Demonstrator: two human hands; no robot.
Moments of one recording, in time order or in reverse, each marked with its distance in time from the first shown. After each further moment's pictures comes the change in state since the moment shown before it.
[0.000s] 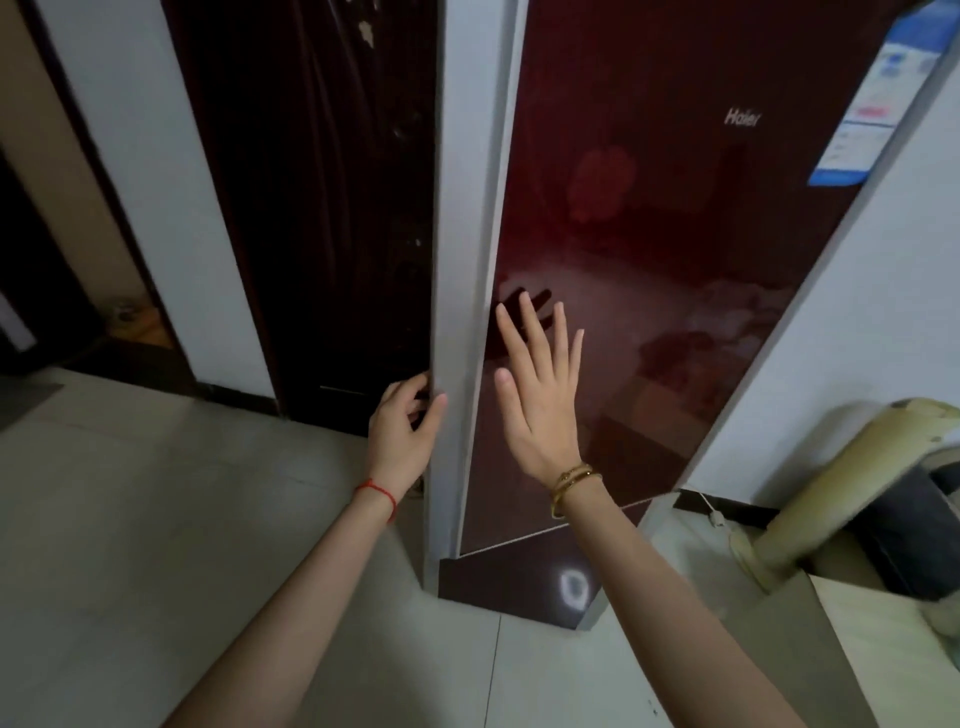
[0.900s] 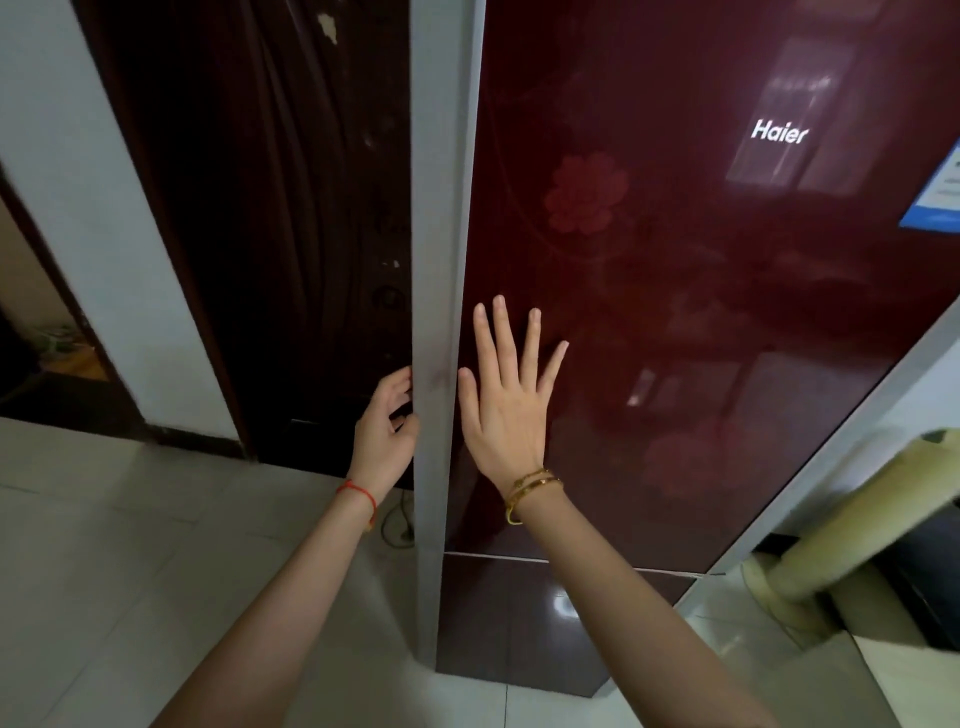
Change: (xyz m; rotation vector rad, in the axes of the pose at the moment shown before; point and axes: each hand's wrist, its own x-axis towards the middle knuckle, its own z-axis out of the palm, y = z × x) left_hand 0.198 -0.067 0.024 -0.119 -0.127 -0.088; right_hand 0.134 0.065 0.144 -0.300 0.048 0.112
